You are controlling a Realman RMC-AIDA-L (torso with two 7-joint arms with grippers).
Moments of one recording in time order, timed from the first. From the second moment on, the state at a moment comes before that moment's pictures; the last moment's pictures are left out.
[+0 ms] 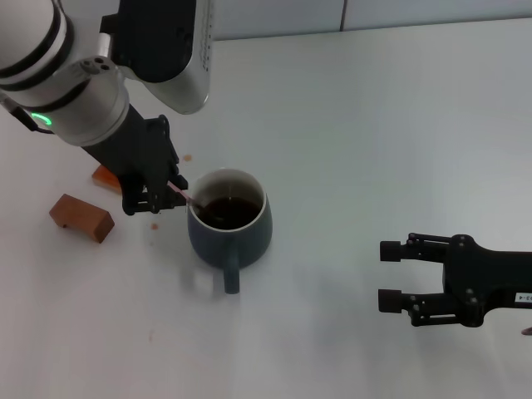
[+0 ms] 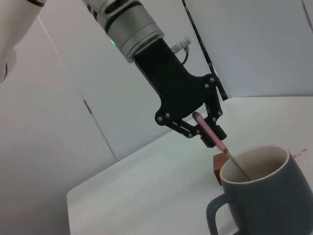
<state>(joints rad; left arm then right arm) -0.77 -2.08 1.43 1.47 2.62 1.80 -1.94 0.53 2.08 -0.08 -0.51 -2.59 -1.92 1.16</state>
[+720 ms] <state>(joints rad) -0.76 -2.08 1.45 1.52 2.56 1.83 -1.95 0.53 2.08 -0.08 -0.51 -2.60 -1.92 1.17</state>
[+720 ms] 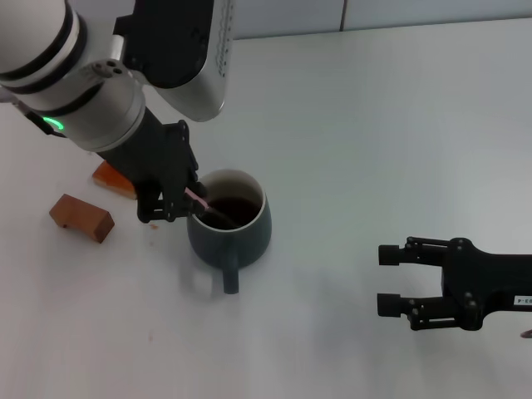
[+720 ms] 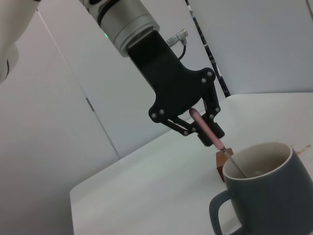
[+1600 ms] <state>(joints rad) -0.69 -2.07 1.37 1.56 2.33 1.76 -1.95 0.54 2.08 -0.09 -0.51 -2.59 -1.91 1.17</state>
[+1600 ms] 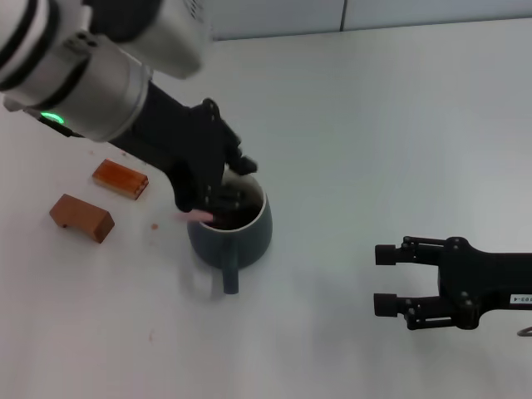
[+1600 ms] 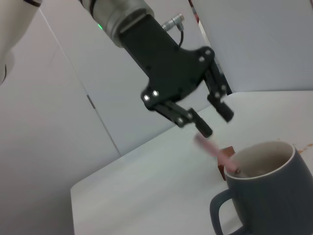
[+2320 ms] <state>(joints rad) -0.35 -2.06 0.67 1.48 1.78 1.89 -1.56 0.54 2.08 -0.09 -0.51 -2.59 -1.91 1.17</state>
